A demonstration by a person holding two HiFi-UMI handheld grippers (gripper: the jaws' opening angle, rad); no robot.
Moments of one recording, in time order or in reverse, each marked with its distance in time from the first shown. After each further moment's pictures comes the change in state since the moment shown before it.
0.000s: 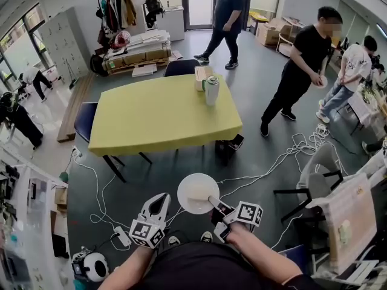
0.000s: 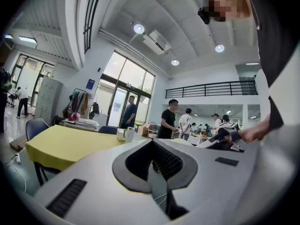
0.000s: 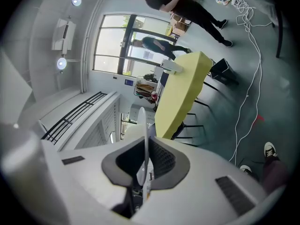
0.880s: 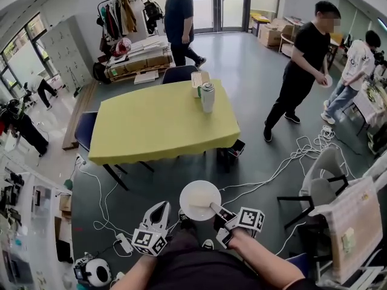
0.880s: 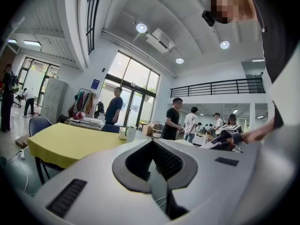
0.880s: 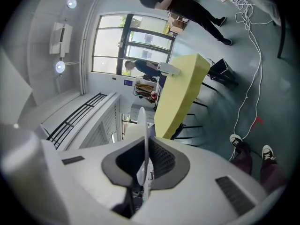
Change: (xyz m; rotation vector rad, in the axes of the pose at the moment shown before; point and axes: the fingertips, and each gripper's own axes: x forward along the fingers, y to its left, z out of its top) left arm 0.048 -0.024 -0.011 -0.021 0.011 0.076; right arm -0.018 -0.028 0.055 0.035 0.022 0.010
